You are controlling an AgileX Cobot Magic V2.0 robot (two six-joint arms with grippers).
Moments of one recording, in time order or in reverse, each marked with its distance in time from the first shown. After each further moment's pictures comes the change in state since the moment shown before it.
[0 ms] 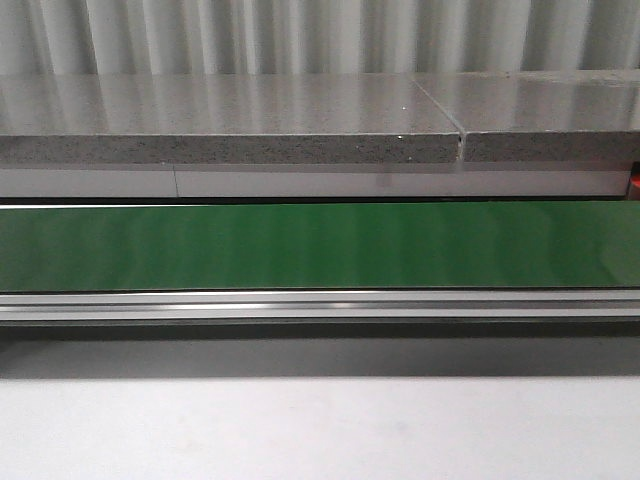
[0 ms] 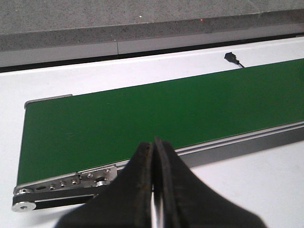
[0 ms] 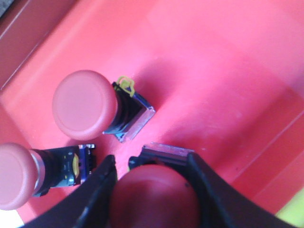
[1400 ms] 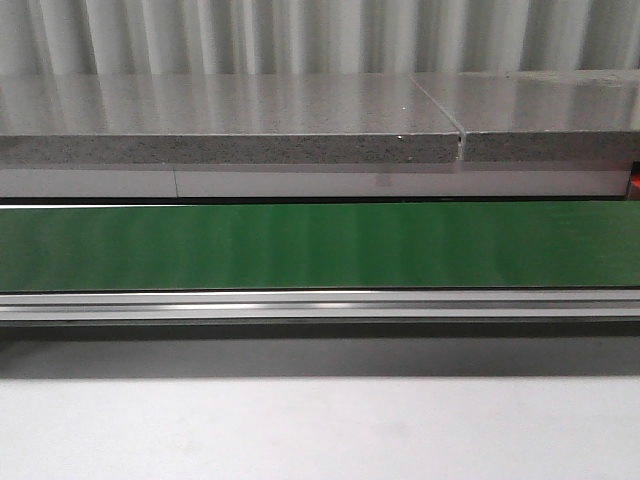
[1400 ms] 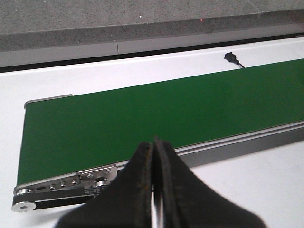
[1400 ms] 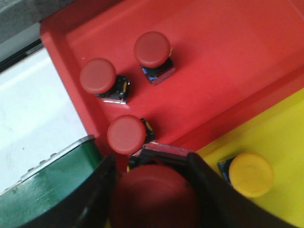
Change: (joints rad) left arm 0.000 0.001 0.000 0.000 0.000 0.000; right arm 0.057 -0.349 0.002 -0.181 0.340 -0.060
